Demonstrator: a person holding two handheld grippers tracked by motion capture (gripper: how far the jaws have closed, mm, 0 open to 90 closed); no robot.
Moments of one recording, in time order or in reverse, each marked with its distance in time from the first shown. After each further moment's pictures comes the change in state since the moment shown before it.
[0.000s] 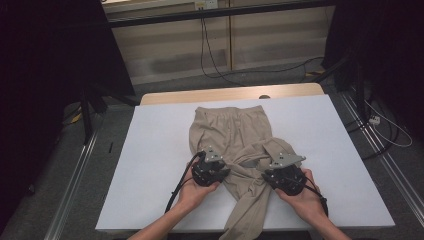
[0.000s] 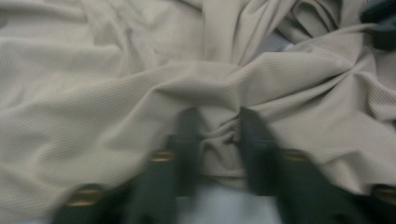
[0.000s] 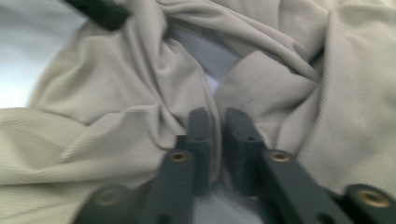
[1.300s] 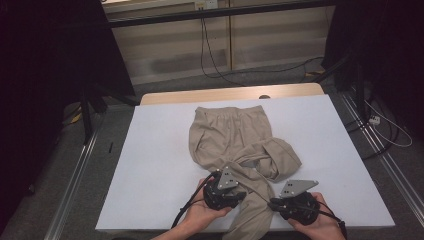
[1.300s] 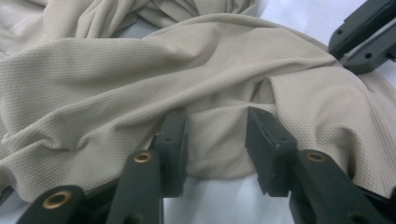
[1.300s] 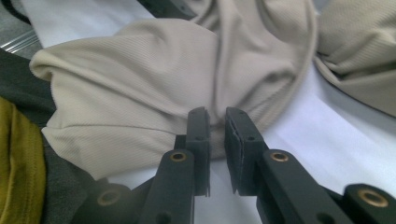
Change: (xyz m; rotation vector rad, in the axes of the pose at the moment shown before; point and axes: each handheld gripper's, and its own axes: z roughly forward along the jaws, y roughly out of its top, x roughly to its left) left arm -0.065 -0.017 -0.006 -0.030 -0.119 0.147; right arm 0.031 -0.043 -0.037 0.054 0.176 -0.061
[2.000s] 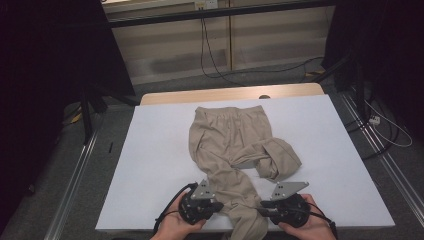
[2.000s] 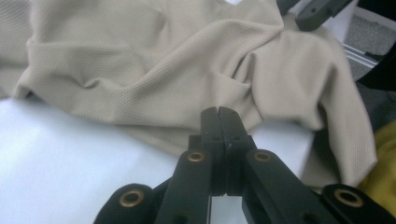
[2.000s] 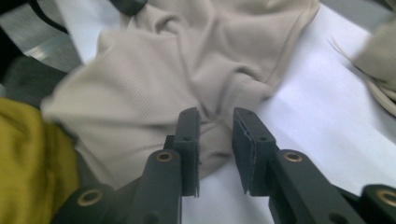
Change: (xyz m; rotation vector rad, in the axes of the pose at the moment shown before) left arm -0.001 -0.037 -0.067 0.088 -0.093 -0.083; right arm 0.017 0.014 0.009 -0.026 0.090 -0.009
